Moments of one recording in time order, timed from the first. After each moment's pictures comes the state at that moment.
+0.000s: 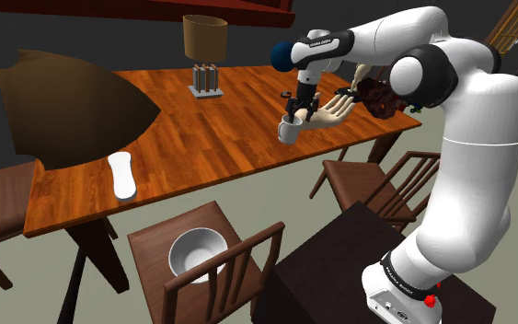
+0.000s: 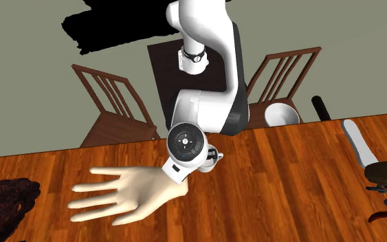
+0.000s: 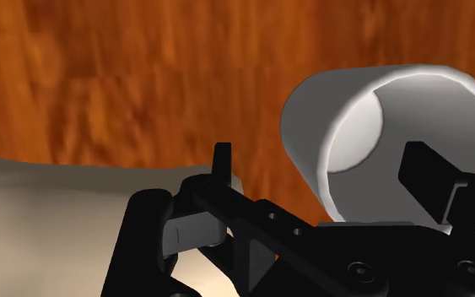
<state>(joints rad) -0.09 0.48 -0.25 -1.56 0.17 1.83 -0.17</state>
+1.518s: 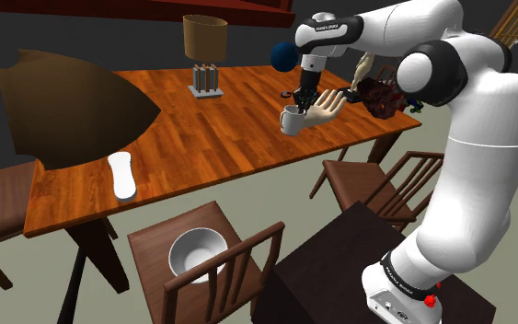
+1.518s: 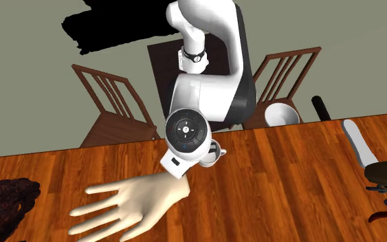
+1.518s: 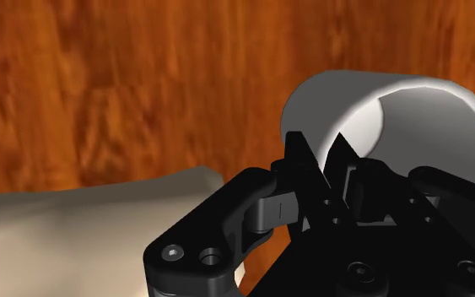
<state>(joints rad) -0.09 0.43 -0.26 -1.49 0.16 1.70 -0.15</state>
